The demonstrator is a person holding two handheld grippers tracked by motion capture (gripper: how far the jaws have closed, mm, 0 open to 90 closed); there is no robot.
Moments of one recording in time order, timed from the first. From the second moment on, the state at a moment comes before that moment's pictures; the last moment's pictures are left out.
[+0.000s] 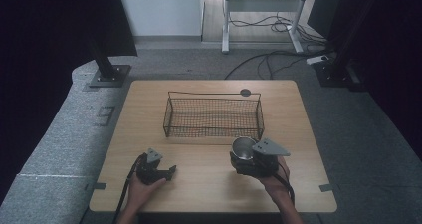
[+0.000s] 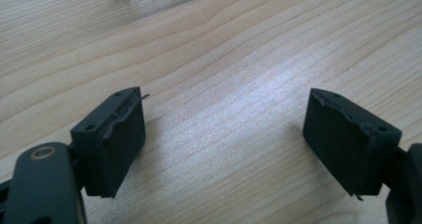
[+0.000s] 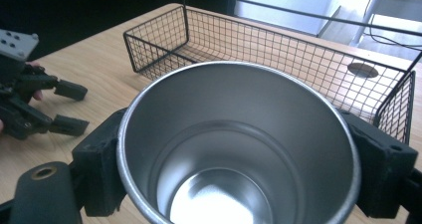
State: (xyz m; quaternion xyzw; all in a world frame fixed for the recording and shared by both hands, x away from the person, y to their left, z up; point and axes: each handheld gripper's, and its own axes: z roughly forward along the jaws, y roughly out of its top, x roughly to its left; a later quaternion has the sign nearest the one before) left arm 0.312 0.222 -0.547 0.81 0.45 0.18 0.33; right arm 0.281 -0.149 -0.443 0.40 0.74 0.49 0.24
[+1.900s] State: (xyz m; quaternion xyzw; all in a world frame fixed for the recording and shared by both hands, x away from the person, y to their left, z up) left arm 0.312 0.222 -0.546 0.81 0.45 0.18 0.32; right arm 0.335 -0.148 -0.405 0.41 0.71 0.52 0.22
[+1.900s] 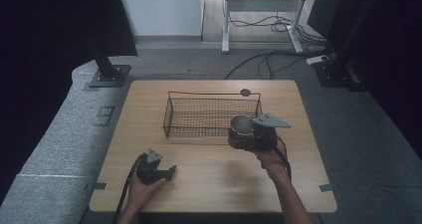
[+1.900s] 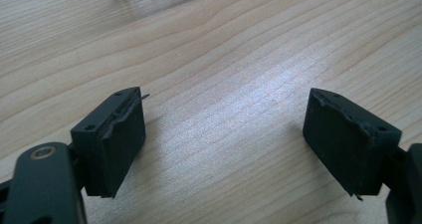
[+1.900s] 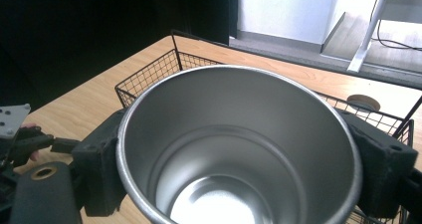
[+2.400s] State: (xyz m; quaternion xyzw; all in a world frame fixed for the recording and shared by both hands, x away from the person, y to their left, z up) left arm 0.312 0.222 -0.546 0.81 0.45 0.18 0.32; right arm 0.349 -0.143 -0.396 0.42 0.71 0.52 0.22
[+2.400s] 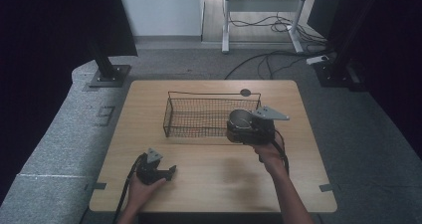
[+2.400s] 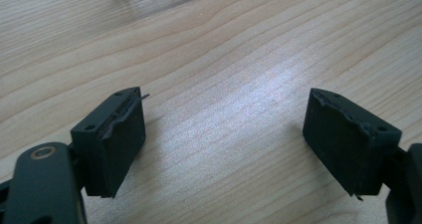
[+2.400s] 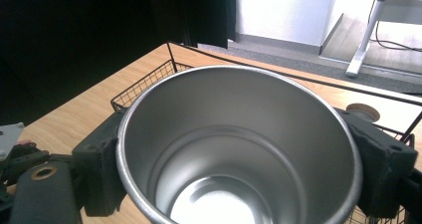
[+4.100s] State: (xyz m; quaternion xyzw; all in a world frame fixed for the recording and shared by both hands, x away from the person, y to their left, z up) left arm 0.312 0.222 -0.547 0.81 0.45 0.18 0.33; right arm 0.407 -0.127 -0.388 0.43 0.73 0.49 0.23
